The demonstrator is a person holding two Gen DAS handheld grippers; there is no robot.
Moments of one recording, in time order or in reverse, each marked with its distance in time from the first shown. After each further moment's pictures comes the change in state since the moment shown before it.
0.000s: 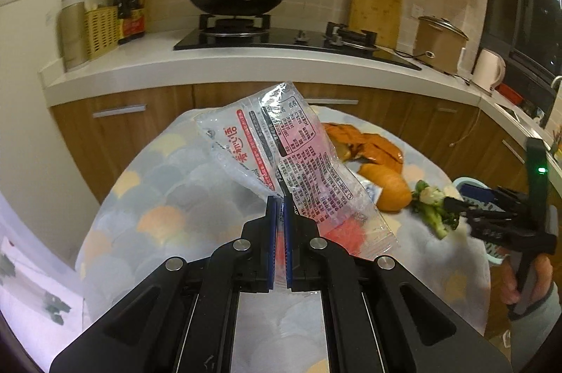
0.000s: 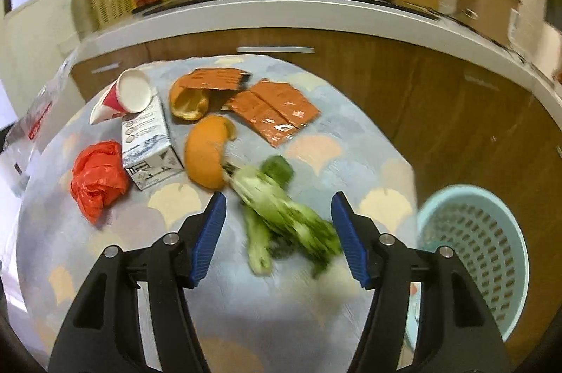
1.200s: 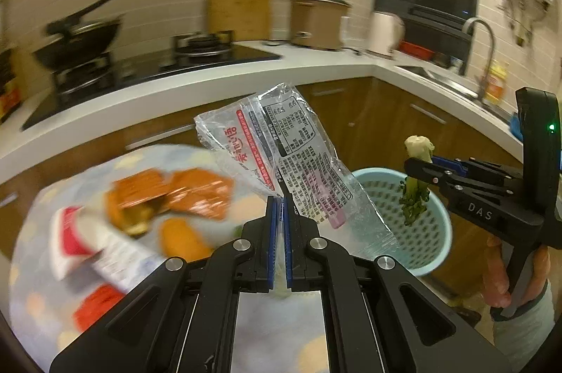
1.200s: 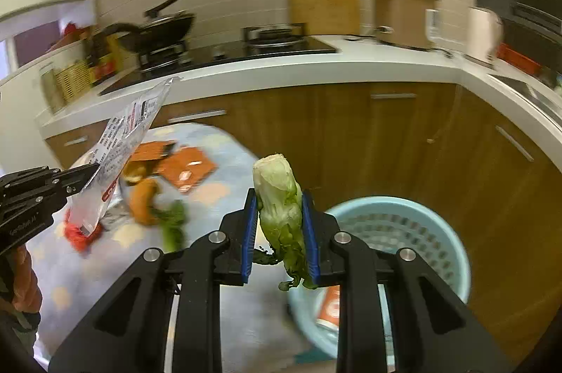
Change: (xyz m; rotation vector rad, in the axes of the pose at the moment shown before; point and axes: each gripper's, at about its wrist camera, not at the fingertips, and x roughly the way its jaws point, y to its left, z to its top) left arm 0.039 -0.205 0.025 0.285 -0.007 -0.347; right arm -0.118 -0.137 -0.029 0.247 -0.202 -0.153
